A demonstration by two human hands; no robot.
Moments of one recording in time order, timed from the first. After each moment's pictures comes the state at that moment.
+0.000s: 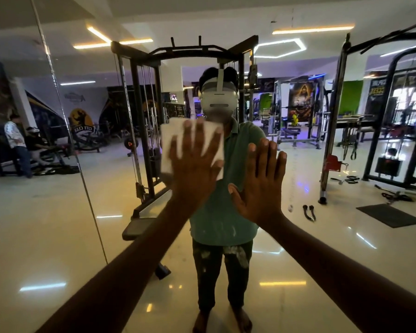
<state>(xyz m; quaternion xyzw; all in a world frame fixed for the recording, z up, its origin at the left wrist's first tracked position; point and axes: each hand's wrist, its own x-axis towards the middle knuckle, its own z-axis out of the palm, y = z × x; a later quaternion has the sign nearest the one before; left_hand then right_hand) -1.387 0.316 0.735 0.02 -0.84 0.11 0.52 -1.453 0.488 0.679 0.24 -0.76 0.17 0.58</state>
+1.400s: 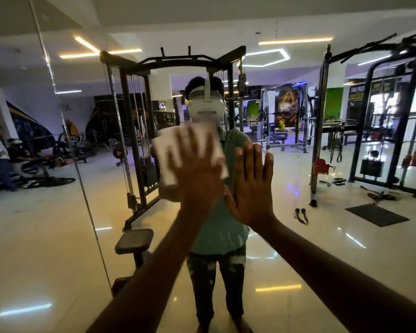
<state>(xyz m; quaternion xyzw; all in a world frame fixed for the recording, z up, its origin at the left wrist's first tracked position) -1.388 0.324 0.746 0.10 -0.82 0.04 0.56 -1.443 0.456 0.698 0.25 -0.76 0.13 0.59</state>
